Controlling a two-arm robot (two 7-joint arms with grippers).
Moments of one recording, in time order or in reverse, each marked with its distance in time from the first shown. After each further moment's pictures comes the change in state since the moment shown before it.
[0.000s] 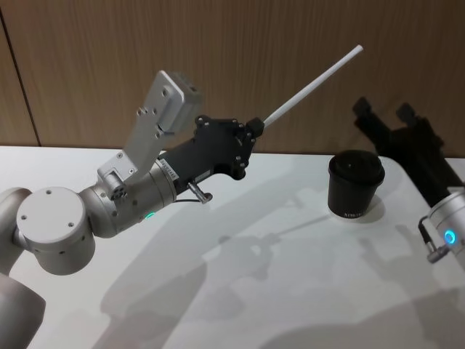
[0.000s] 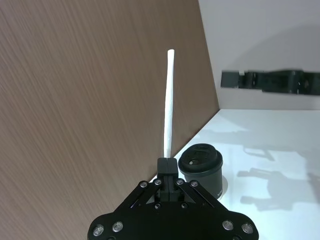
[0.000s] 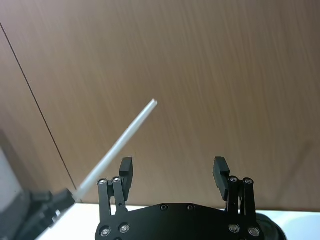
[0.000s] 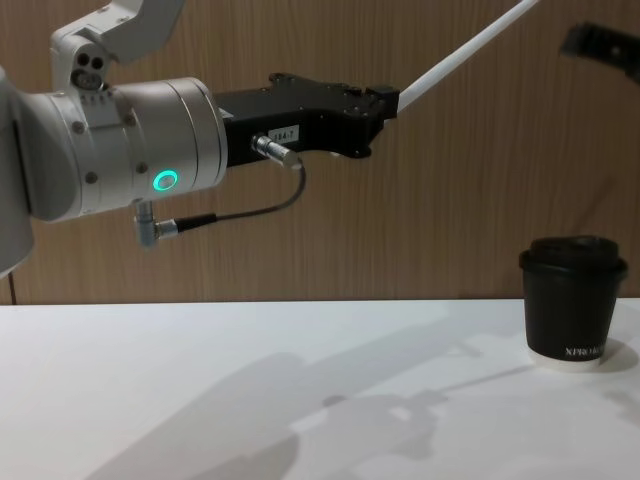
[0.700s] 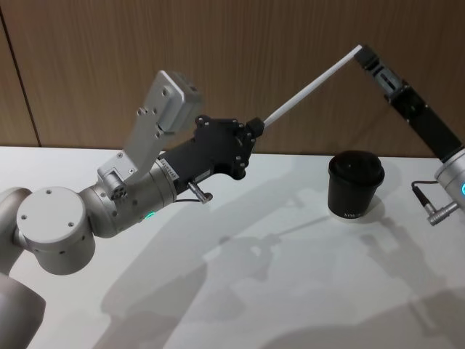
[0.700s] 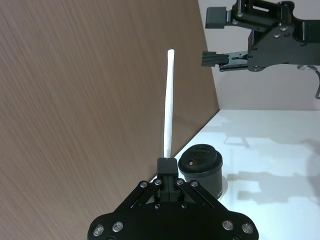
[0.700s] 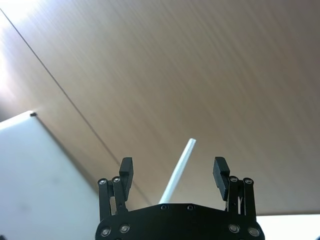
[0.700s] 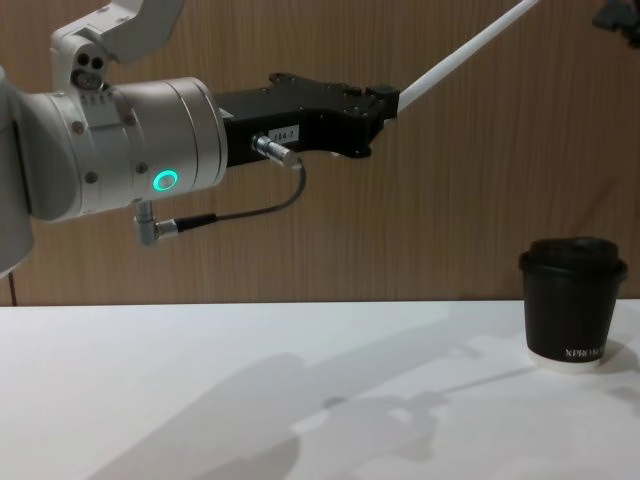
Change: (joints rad) left arm 0.000 0.000 0.000 0.000 0.000 0.000 0.000; right arm 0.115 -0.055 0.072 -0.003 0.348 0.247 0.036
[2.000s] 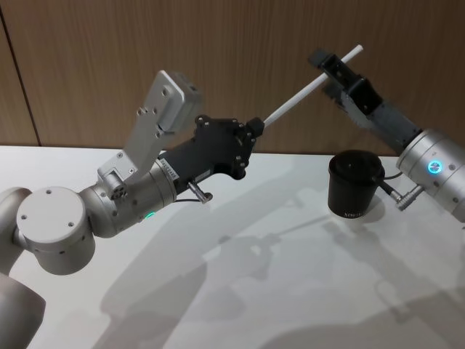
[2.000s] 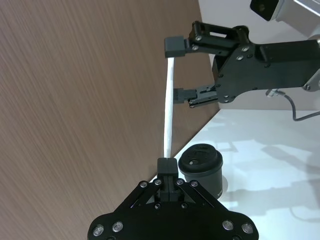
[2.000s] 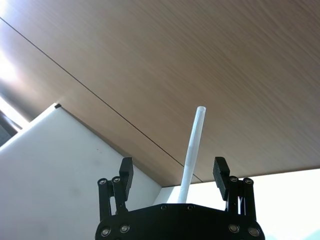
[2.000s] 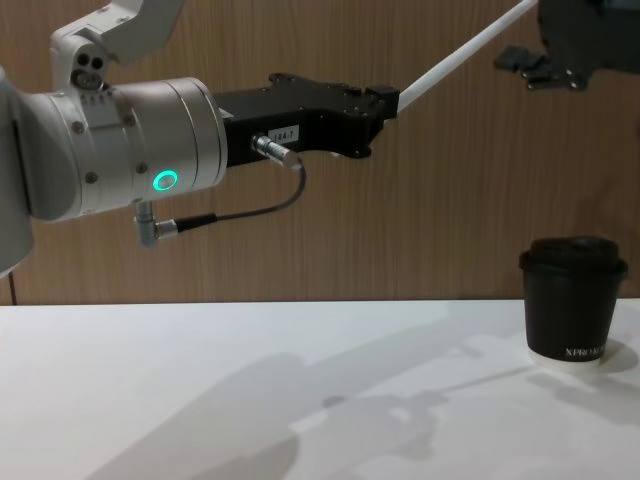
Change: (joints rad) left arm 0.000 0.000 0.000 0.000 0.000 0.000 0.000; right arm 0.135 -0.032 -0.036 0.148 0.235 0.223 -0.065
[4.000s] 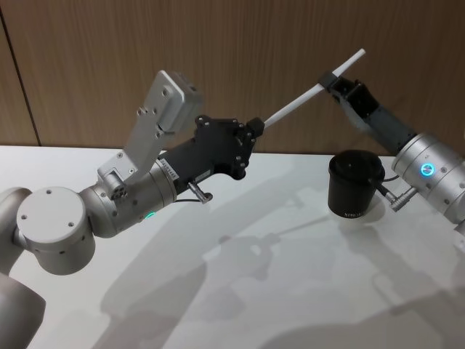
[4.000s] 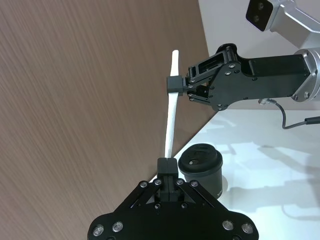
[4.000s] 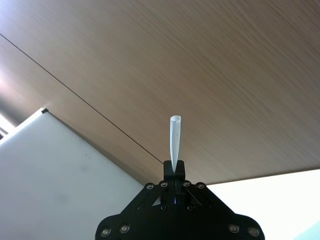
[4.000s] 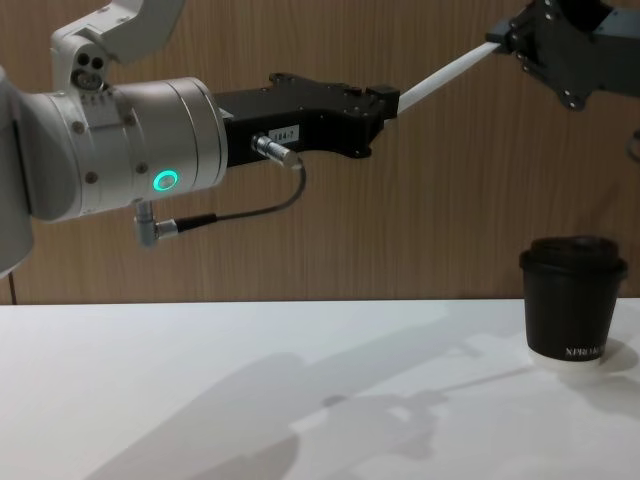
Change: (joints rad) left arm 0.000 0.000 0.000 0.000 0.000 0.000 0.000; right arm 0.014 0.006 -0.021 0.053 -0.021 -0.058 0.002
